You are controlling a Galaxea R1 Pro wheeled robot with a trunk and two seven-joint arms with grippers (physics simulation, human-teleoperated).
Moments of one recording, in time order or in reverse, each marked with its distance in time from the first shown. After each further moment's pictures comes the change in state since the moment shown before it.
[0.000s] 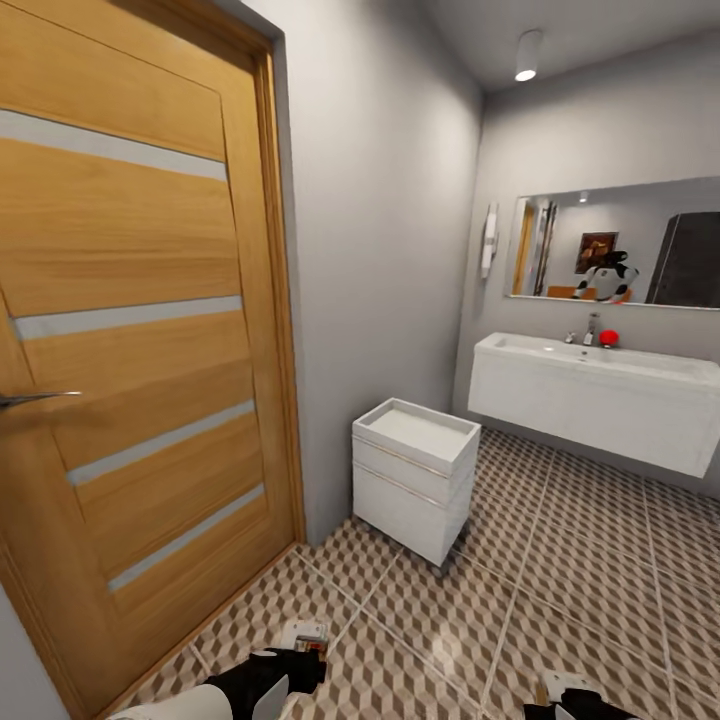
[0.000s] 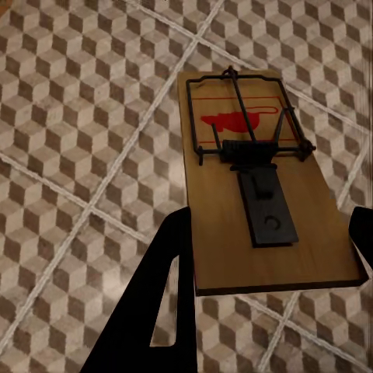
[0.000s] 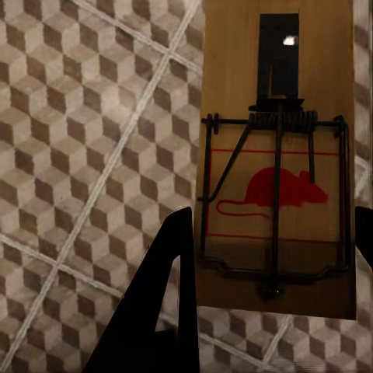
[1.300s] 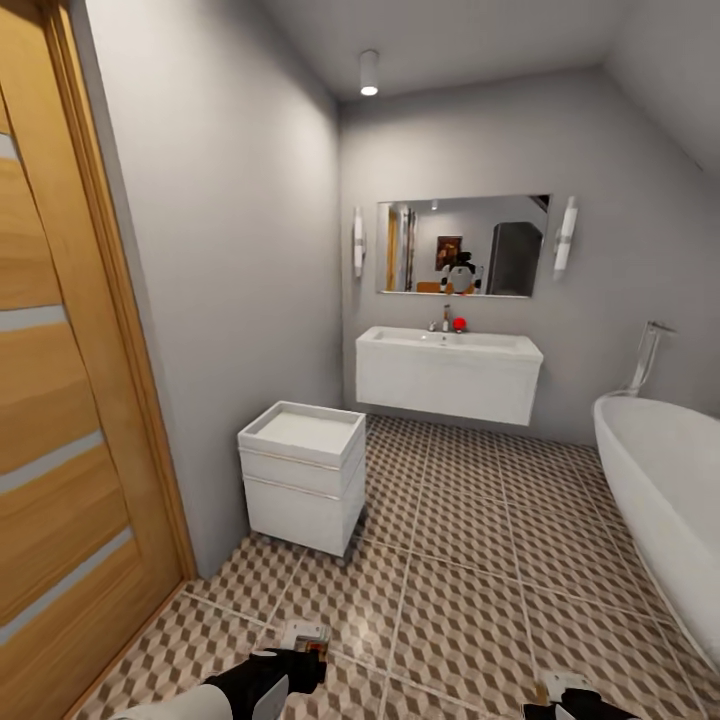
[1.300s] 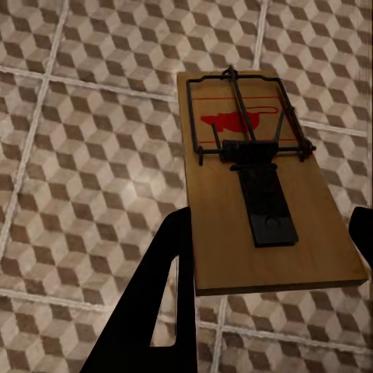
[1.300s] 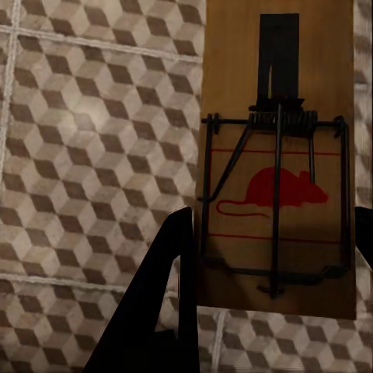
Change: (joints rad) left arm 0.000 0.000 0.000 0.001 0.000 0.000 0.000; right arm 0.000 0.000 0.000 0.001 0.000 0.000 -0.001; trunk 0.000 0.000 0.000
